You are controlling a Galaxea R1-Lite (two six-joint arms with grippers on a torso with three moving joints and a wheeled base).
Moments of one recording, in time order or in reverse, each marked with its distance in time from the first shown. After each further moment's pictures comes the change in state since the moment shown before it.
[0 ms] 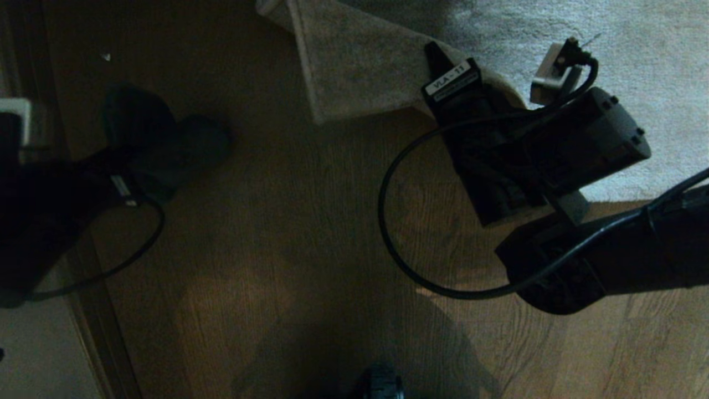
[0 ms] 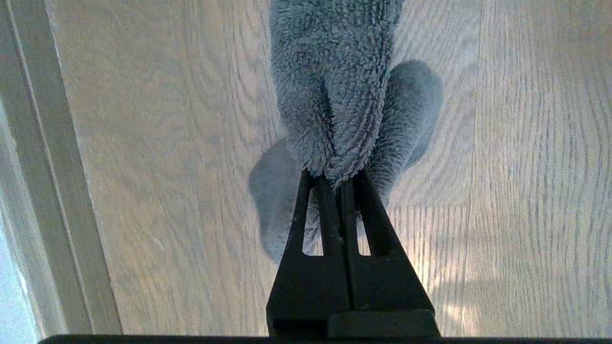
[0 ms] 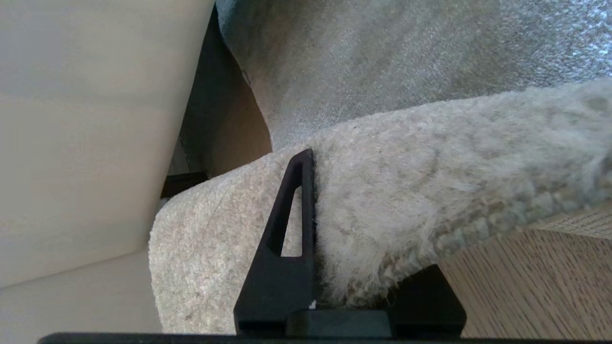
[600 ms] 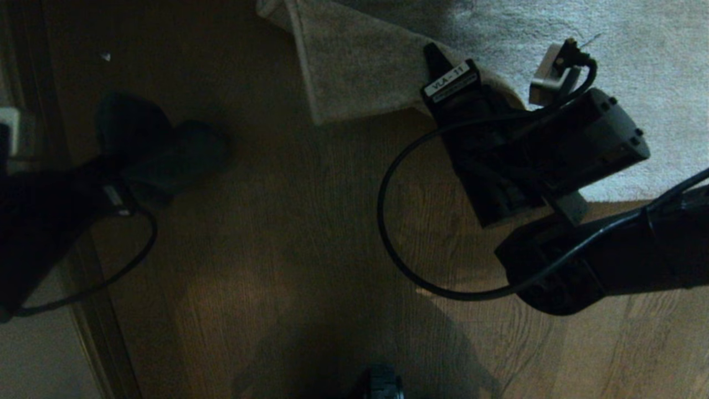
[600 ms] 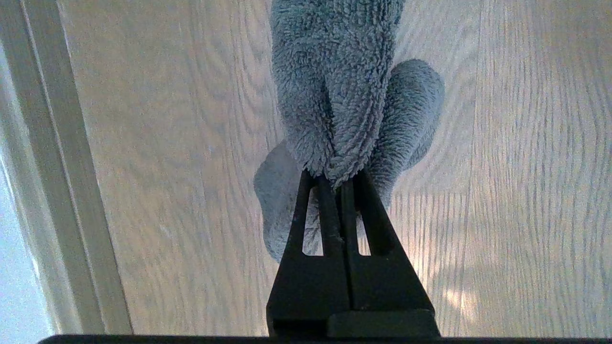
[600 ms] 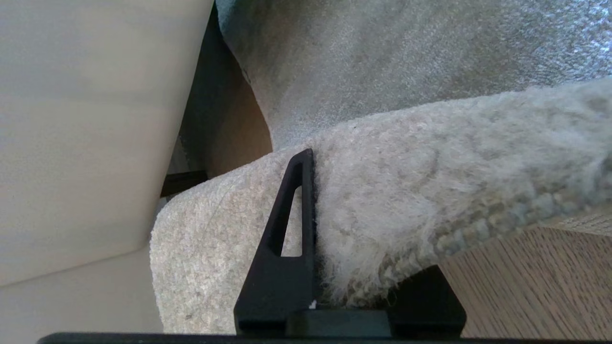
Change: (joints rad) left arm 0.003 -0.040 0.050 -0.001 0.002 0.000; right arm 0.001 0.001 0.001 0.000 0.000 -0.001
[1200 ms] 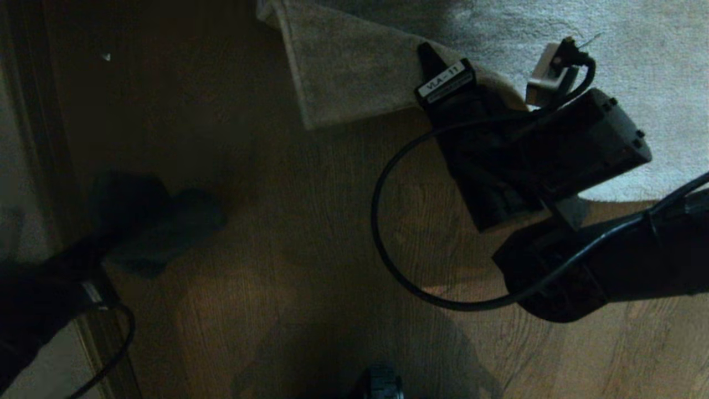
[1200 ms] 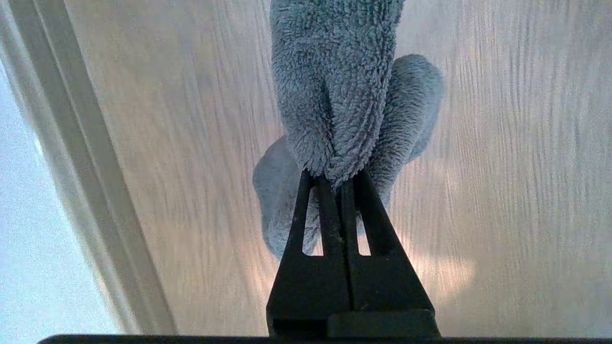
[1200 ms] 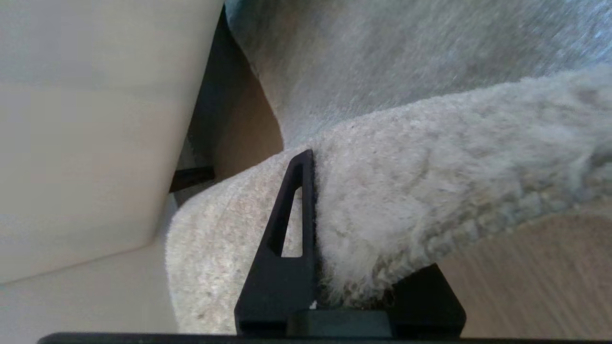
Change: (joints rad) left arm -0.002 -0.194 0.348 0.003 -0.027 0.004; right arm 0.036 -0.004 0.003 0.000 -0.008 -0.009
